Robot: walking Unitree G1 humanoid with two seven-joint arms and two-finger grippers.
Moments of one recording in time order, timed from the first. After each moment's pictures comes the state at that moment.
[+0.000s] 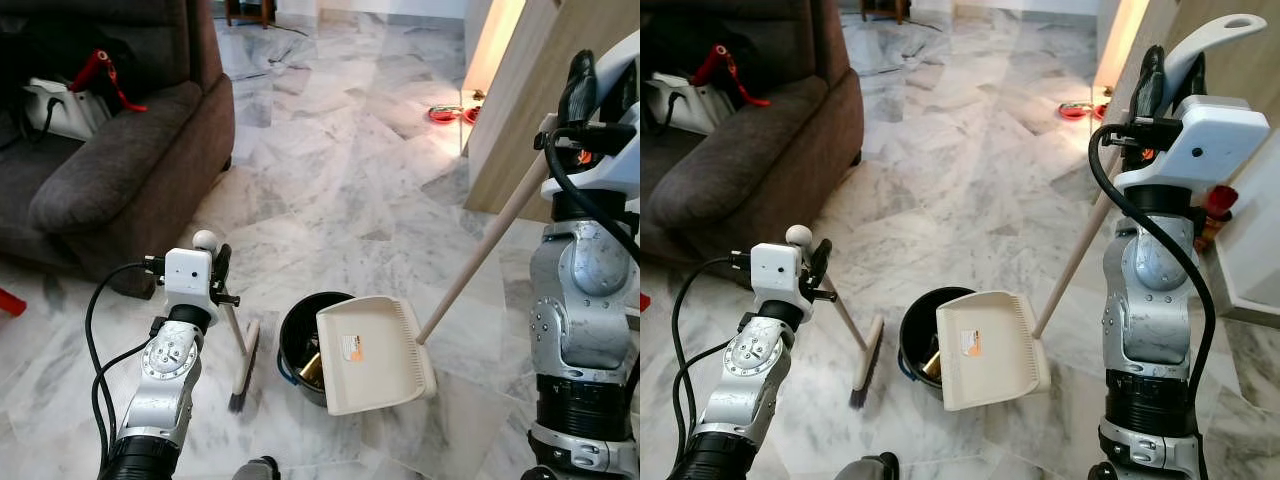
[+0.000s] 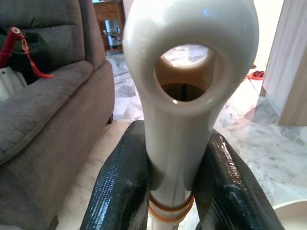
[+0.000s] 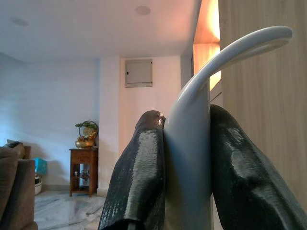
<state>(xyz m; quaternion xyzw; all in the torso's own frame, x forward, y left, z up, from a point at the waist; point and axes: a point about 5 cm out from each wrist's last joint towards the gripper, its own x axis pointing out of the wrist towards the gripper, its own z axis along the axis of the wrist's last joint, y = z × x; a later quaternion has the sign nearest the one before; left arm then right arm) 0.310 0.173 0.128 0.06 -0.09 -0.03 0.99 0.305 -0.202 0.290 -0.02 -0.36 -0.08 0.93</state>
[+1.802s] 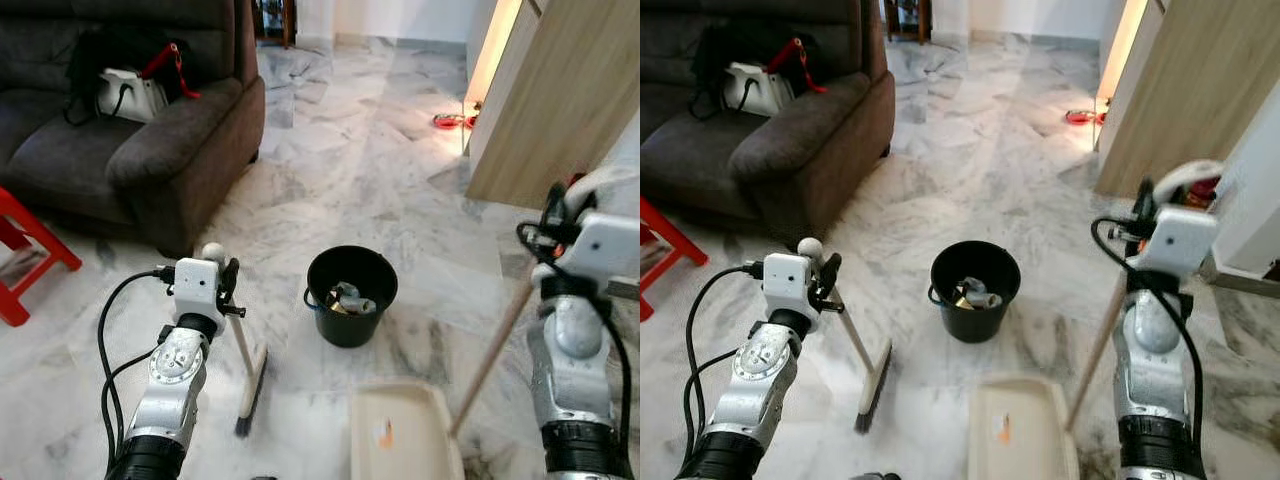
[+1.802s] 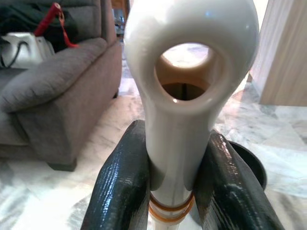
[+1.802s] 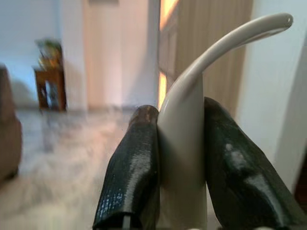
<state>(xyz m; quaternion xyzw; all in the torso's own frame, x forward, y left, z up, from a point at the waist) 0.312 0.169 0.108 0.03 -0.05 -0.05 1.00 0.307 -0.253 0.149 -0.05 -0.14 -0.17 0.97</state>
